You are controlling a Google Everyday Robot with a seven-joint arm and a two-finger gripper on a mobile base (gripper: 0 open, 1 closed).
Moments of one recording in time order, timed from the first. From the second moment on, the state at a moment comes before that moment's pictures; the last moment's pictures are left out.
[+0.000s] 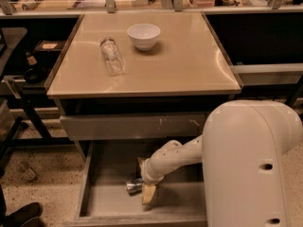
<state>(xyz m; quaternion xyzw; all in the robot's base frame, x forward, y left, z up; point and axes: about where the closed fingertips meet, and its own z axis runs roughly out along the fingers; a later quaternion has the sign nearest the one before) 0.516 0.040 0.374 -0.74 0.64 0.10 0.19</state>
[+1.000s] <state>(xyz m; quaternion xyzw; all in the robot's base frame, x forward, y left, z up) 0.519 0.039 0.363 -0.74 0.64 0.10 0.18</state>
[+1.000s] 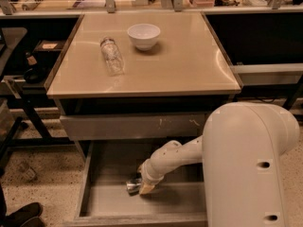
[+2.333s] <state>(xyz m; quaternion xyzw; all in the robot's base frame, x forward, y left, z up) 0.519 0.039 0.363 -0.74 0.64 0.10 0.18</state>
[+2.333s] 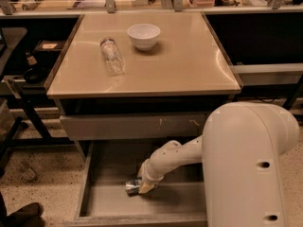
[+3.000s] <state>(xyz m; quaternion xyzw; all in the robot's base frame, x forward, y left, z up) 0.507 0.006 0.390 -0.71 0.68 0.08 0.17</state>
